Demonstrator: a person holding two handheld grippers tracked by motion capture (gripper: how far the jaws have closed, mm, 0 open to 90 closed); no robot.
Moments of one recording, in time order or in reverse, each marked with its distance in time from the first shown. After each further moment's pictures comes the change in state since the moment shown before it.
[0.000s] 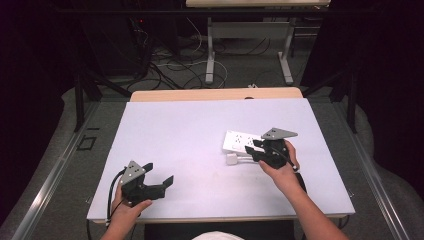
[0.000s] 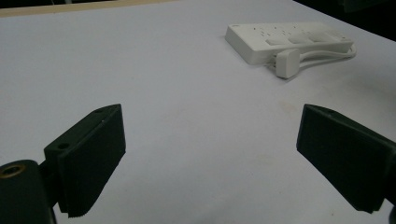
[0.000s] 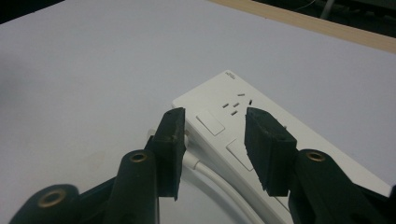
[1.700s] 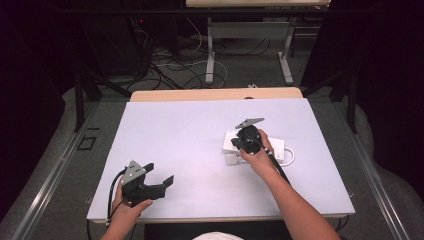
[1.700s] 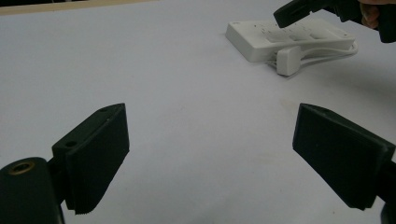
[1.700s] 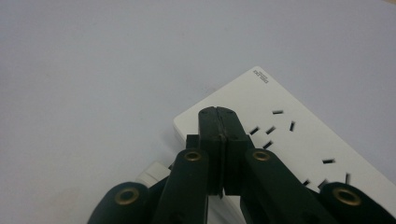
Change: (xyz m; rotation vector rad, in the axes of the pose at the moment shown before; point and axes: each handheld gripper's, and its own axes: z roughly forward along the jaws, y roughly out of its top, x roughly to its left) left arm -0.001 0.000 0.001 0.006 -0.001 -0.003; right arm 0.007 0.023 0.081 0.193 0.015 -0.026
